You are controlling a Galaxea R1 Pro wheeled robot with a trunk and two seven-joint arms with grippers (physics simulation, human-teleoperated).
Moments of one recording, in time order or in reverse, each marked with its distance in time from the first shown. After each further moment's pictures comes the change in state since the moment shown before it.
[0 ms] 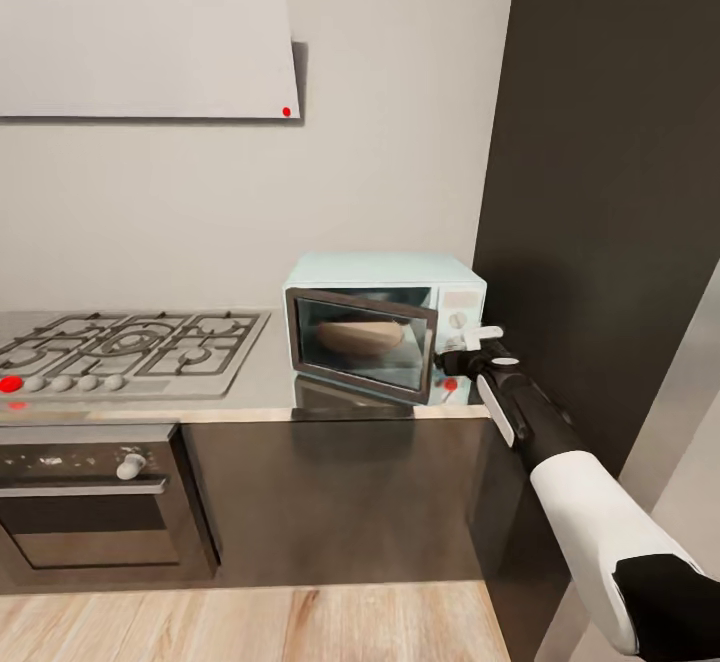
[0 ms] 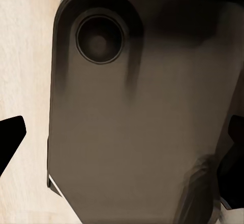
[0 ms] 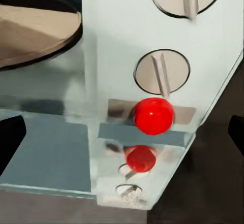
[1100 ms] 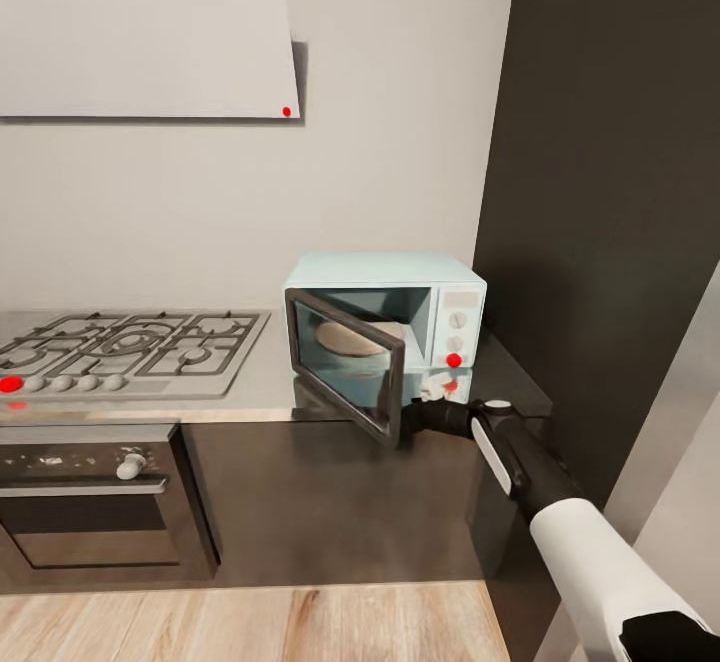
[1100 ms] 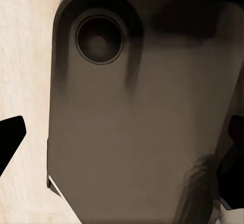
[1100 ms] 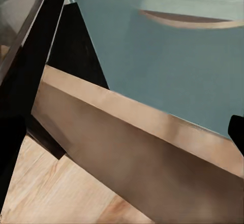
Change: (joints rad) left arm 0.000 0.000 0.000 0.000 -0.001 -0.002 0.000; right arm 0.147 0.014 0.016 -0.021 -0.026 0.000 0.591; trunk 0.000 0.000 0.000
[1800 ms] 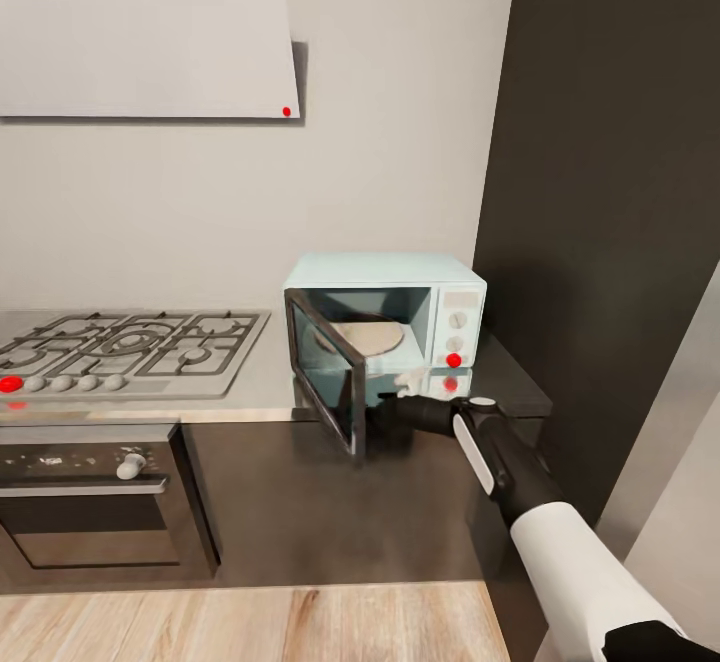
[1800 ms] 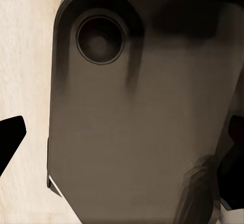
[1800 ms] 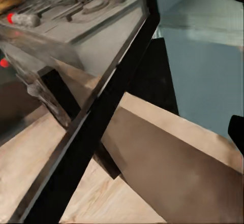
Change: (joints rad) left arm 0.000 0.000 0.001 0.000 0.001 0.000 0.001; right arm 0.015 0.071 -0.006 -0.061 -0.055 0.007 0.137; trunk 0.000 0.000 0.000
